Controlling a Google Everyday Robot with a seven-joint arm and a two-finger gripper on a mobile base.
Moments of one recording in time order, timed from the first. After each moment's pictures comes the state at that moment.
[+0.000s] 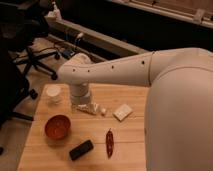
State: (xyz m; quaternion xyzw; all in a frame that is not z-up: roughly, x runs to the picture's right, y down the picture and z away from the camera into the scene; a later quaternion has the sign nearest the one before) arm -0.104 0.103 0.703 -0.26 0.23 0.64 0.68
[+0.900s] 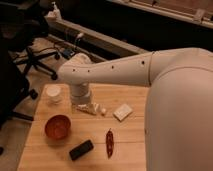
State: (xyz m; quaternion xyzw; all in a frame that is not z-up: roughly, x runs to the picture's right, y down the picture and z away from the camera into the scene) arm -0.101 0.098 0.707 -0.26 0.23 0.64 0.68
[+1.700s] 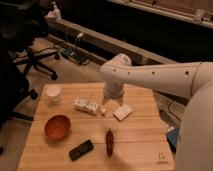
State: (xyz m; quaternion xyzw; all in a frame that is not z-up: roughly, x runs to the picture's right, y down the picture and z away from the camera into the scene) arm 0.064 0.079 0.755 -0.21 0.20 0.71 0.64
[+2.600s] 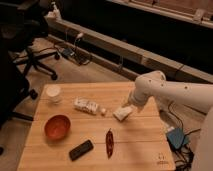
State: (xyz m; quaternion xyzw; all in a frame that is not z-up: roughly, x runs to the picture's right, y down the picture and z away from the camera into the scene) arm 0.155 0.106 0.817 -0.22 0.18 0.77 0.57
